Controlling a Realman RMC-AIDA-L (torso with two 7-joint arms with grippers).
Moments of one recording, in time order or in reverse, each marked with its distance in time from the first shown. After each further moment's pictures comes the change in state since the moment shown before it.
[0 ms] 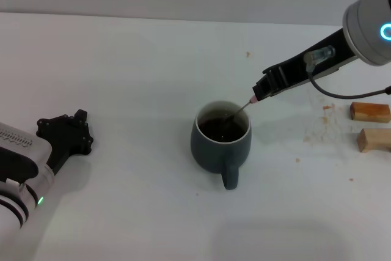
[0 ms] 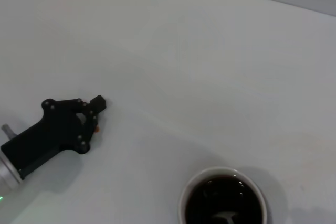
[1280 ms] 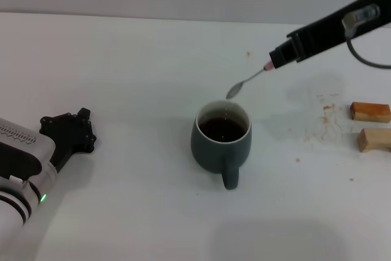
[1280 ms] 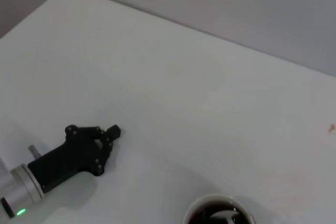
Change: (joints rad) left arm -0.012 -0.002 0.000 -0.001 0.000 -0.006 0.000; right arm 0.045 0.011 0.161 0.231 0.011 -0.208 0.007
